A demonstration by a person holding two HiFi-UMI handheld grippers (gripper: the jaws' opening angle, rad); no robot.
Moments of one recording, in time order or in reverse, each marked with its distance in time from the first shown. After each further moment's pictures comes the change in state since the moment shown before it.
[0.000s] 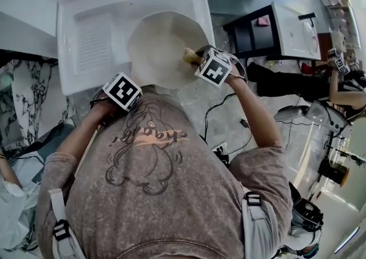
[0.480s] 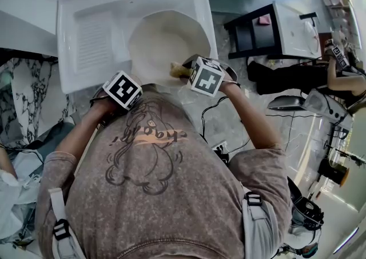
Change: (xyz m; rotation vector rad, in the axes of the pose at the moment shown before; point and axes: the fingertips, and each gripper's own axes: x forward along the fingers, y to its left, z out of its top) left arm -0.001 -0.002 -0.001 0.001 0.006 -0.004; right arm -0.007 0.069 0.031 -0.088 -0.039 0.186
